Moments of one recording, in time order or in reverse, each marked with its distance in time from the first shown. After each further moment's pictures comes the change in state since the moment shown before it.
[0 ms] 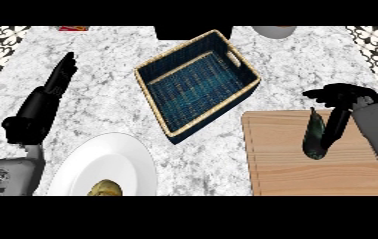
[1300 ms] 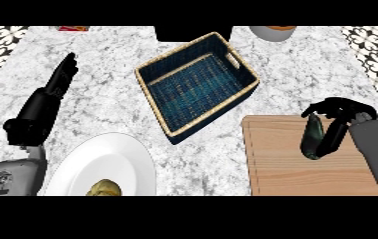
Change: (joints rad) left arm 0.005 -0.059 0.048 -0.023 -0.058 -0.049 0.008; right arm 0.110 0.070 -0.120 -0.026 0.167 -0.039 -0.069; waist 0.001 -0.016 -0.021
